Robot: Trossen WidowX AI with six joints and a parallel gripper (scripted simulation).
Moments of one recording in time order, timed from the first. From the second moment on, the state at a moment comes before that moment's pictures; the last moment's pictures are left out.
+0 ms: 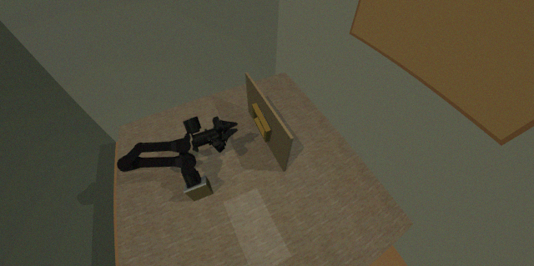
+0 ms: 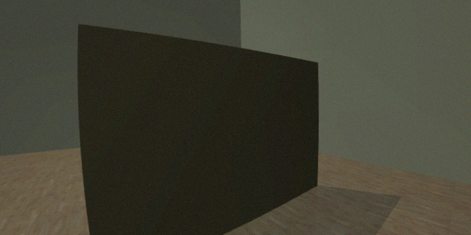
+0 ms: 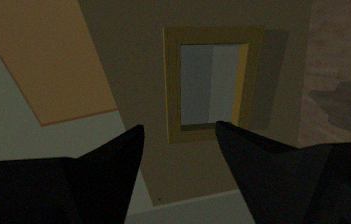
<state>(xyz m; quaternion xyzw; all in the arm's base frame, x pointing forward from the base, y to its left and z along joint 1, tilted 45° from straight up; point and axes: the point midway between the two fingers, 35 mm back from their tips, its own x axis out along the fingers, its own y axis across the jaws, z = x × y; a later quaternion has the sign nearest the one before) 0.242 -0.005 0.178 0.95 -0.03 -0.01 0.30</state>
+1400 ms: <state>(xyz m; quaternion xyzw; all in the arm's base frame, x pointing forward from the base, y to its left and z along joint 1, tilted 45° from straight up) 0.316 -0.009 0.176 0.95 -0.04 -0.01 0.30</state>
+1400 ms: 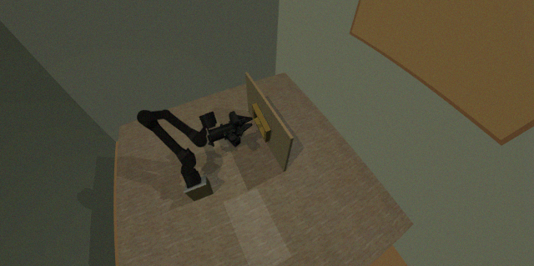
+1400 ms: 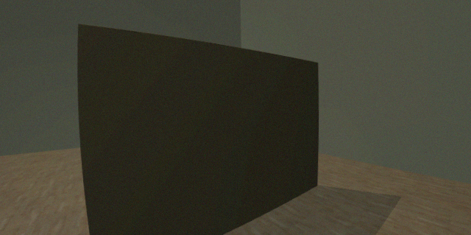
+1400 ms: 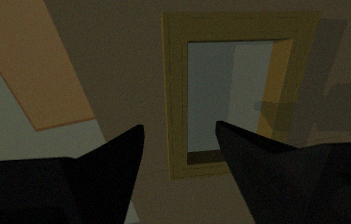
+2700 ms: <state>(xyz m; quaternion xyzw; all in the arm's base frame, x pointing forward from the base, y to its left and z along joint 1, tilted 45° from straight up) 0.355 -0.012 0.177 0.95 -0.04 -0.01 0.30</state>
